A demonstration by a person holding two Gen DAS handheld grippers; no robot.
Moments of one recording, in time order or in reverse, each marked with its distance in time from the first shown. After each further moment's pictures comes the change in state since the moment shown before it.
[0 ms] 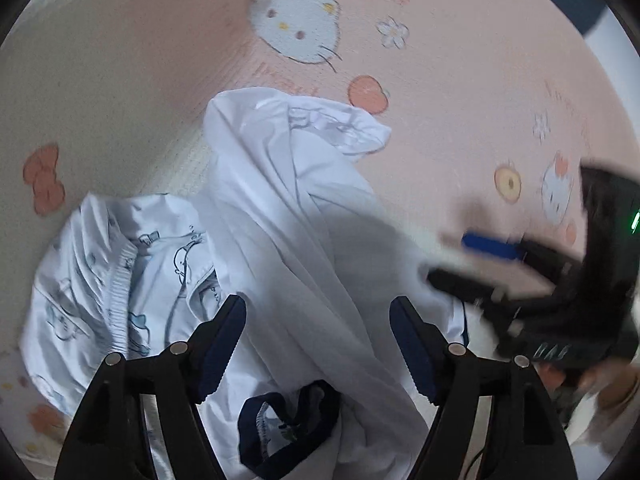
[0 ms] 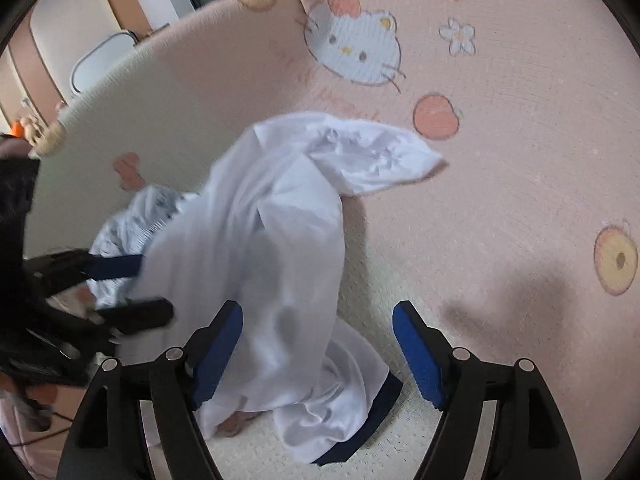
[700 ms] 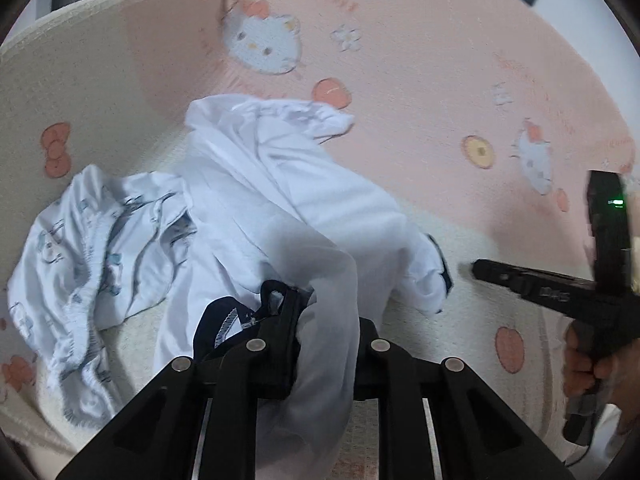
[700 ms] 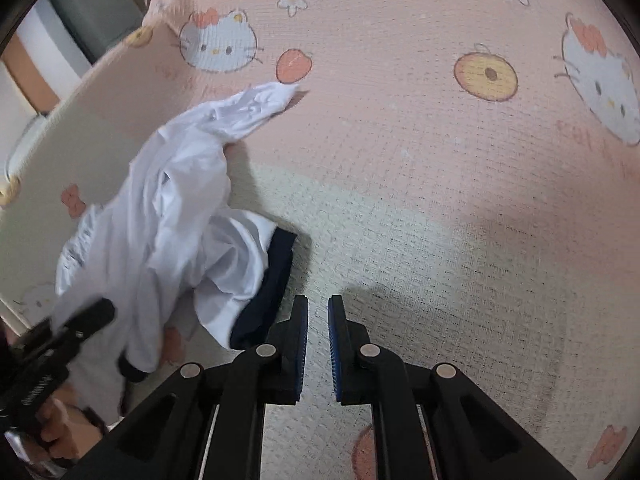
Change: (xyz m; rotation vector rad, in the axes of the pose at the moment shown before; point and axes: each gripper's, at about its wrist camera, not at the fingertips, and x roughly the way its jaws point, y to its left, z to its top) left arm -0.010 -0.042 -0.068 0.101 -0.076 0.017; right arm -0.049 -0.044 -0.088 0.353 -0.061 -0.122
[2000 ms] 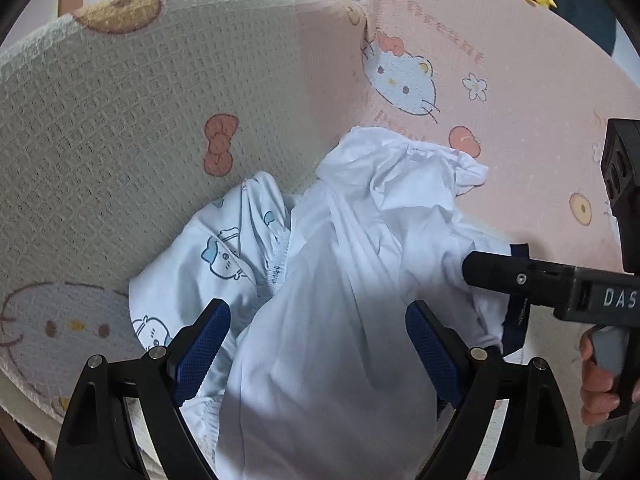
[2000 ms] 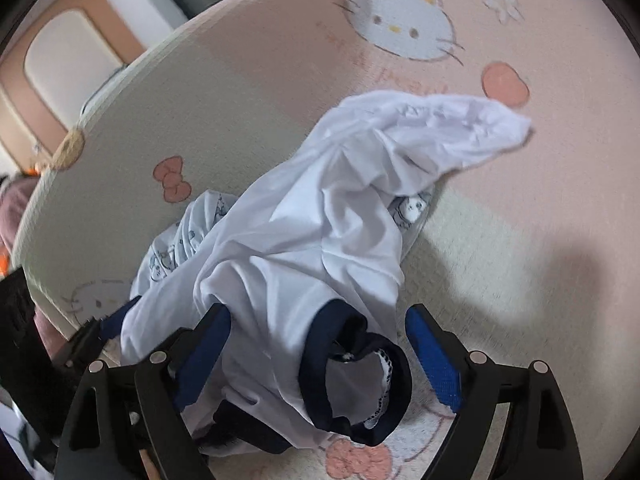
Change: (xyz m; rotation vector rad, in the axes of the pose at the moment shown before) left arm -0.020 0.100 -0.011 -0.128 -0.189 0.298; right arm 0.081 0.153 0.046 -0.179 0.017 0.261
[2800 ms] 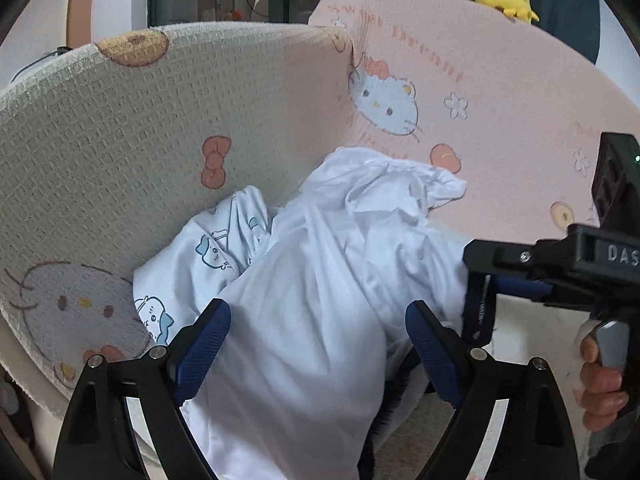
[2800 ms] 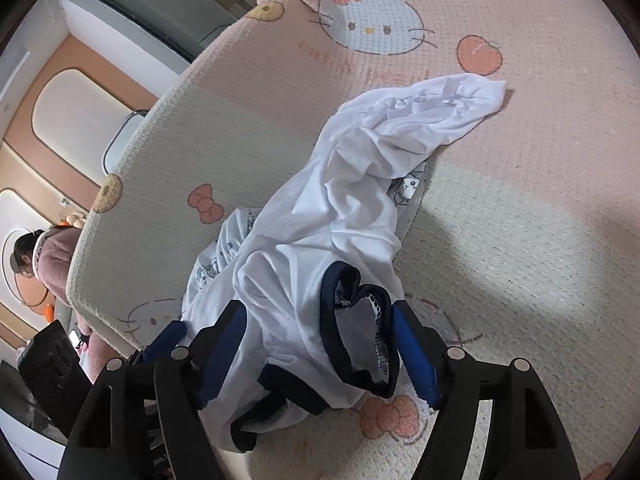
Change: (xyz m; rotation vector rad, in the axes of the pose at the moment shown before) left arm -0.029 -0.021 -0.008 -0.025 -0.062 0.009; right arm -0.035 -0.013 -0.014 0.148 -0.030 0.133
